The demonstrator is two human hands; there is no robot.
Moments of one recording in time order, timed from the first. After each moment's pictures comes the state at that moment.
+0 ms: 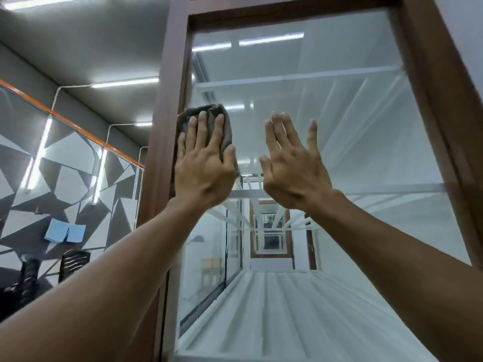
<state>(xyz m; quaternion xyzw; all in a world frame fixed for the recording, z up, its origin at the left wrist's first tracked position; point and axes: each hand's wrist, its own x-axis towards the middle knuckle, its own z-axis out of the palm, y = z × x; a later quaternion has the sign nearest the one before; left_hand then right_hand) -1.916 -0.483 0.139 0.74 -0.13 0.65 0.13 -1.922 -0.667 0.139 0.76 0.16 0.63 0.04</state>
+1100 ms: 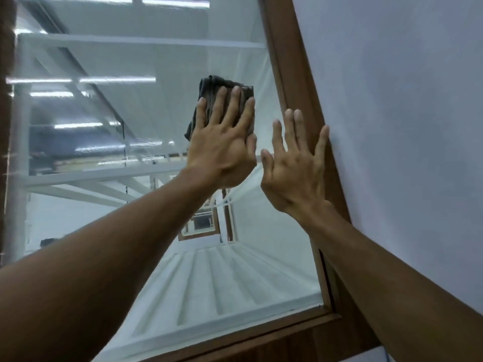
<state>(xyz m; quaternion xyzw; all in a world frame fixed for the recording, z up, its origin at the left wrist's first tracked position) -1.929 -0.715 0.125 0.74 -0.26 0.61 -0.06 -1.938 -0.860 0.059 0.71 -0.03 0.70 -0.01</state>
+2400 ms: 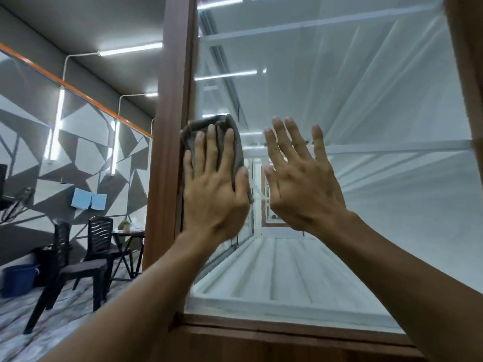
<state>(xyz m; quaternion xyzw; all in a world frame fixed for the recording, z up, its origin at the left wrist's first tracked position) -1.923 -0.490 0.024 0.73 -0.13 0.65 0.13 -1.911 -0.661 0.047 0.73 0.20 0.66 0.05</state>
